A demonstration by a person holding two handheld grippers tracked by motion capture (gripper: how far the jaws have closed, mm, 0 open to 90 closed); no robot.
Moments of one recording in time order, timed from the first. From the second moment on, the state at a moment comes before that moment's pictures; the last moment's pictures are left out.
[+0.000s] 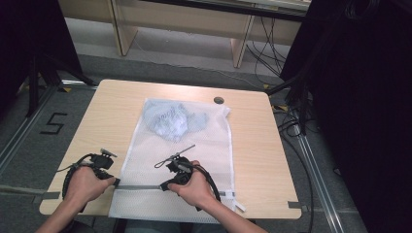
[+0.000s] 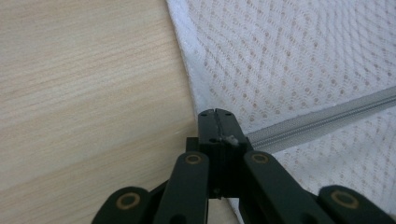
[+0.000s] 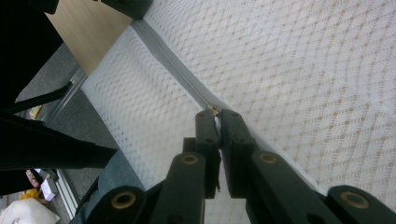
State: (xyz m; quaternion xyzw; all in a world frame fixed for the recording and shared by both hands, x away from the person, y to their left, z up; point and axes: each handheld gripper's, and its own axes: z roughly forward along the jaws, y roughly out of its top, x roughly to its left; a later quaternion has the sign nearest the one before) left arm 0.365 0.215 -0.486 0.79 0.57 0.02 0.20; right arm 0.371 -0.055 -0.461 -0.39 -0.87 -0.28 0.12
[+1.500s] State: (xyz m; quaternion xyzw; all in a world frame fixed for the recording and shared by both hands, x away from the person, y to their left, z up) left arm 0.365 0.215 -0.486 0.79 0.57 0.02 0.20; right arm 0.372 -0.079 -0.462 -0.41 -0.86 -0.27 0.12
